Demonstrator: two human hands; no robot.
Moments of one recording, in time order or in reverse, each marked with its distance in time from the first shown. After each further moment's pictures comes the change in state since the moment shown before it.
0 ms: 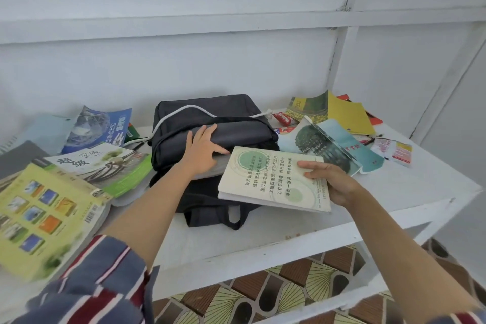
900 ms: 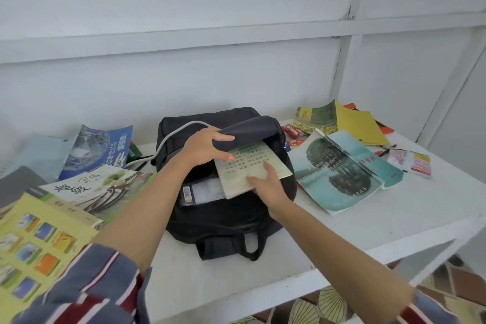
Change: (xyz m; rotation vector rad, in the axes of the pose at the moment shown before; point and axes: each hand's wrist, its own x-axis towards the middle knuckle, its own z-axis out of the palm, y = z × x) left_hand 0.050 -0.028 -0.039 -0.385 -0.068 -0.030; right_hand 0.057 0.021 0.154 -0.225 0.226 -0.125
